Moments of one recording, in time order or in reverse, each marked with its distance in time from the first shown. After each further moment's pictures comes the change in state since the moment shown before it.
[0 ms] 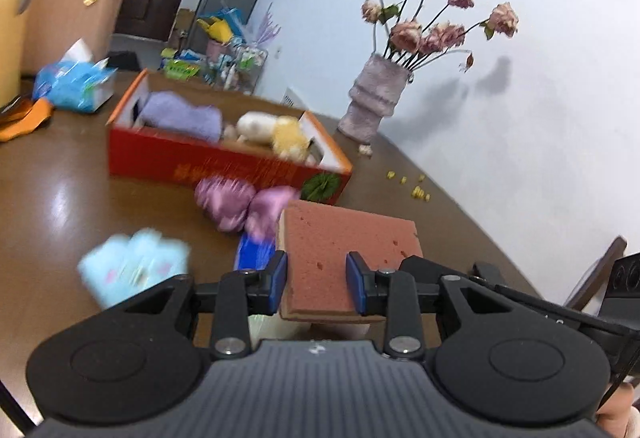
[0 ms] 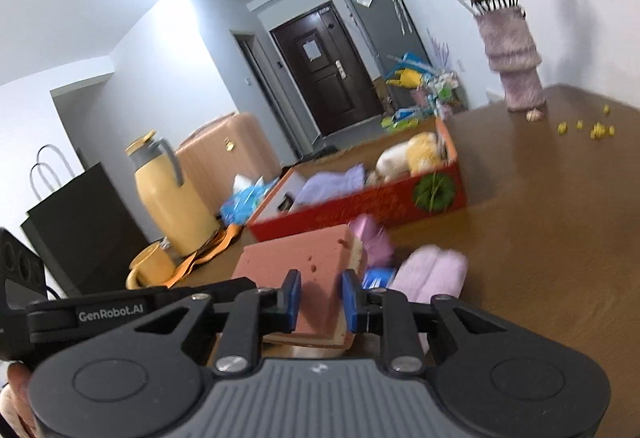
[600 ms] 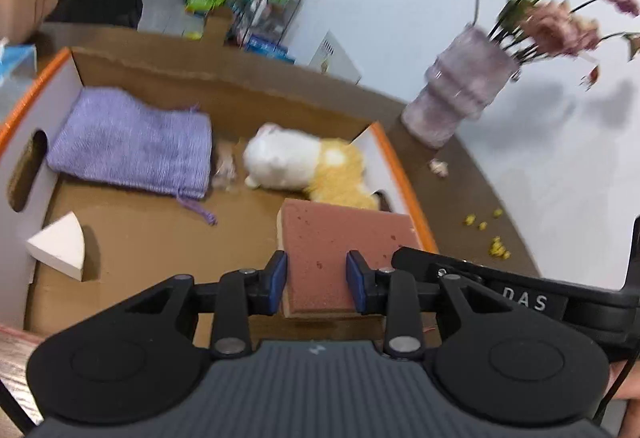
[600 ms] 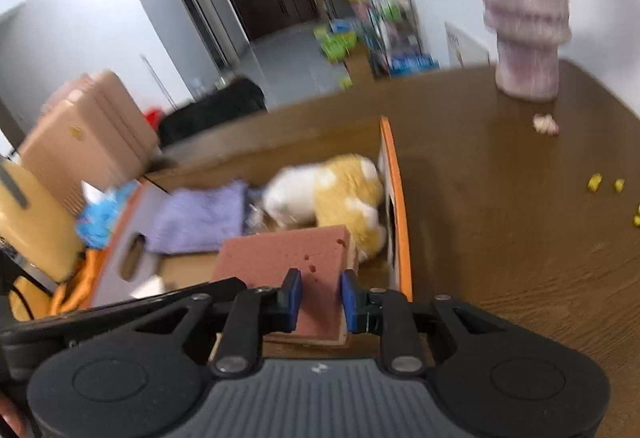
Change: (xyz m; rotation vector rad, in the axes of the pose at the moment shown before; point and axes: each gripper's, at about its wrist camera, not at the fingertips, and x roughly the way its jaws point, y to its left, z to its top) left arm 0.250 0.066 0.136 -0.146 0.258 0.069; right arm 0.259 -0.093 0.170 0.019 0.375 -0.242
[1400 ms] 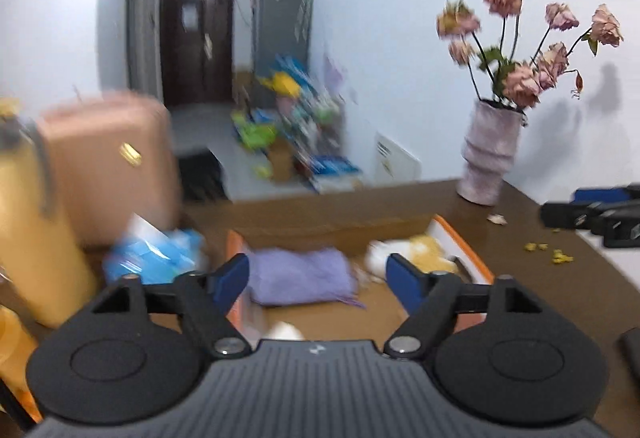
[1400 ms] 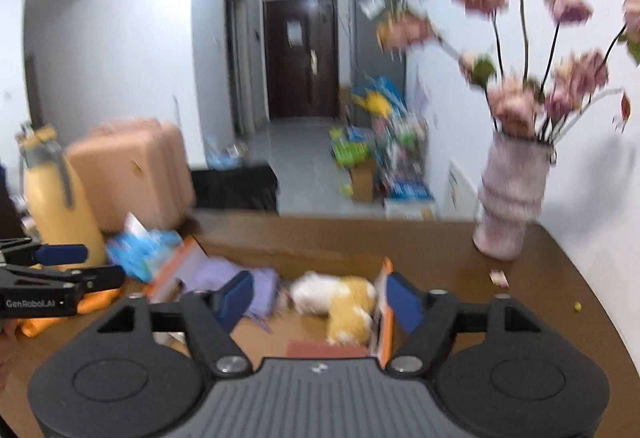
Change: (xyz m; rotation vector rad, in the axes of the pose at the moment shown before) left arm -0.201 -0.012 -0.013 0.347 -0.375 0.323; right arm -0.159 0.071 -0.017 -0.291 -0.370 -0.056
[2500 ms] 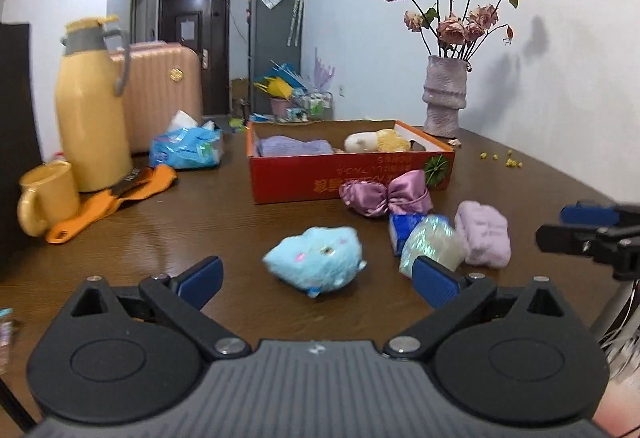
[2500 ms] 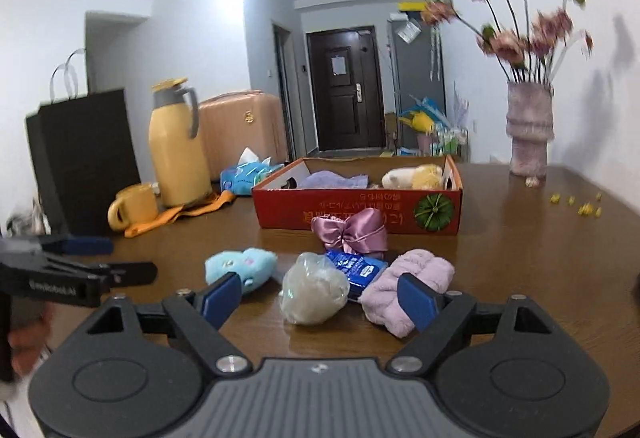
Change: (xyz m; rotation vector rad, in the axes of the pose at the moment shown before) left arm -0.146 0.001 -0.226 -0.010 -0.026 -0.064; right arm -0.151 0.077 -0.252 0.043 -0.091 0.152
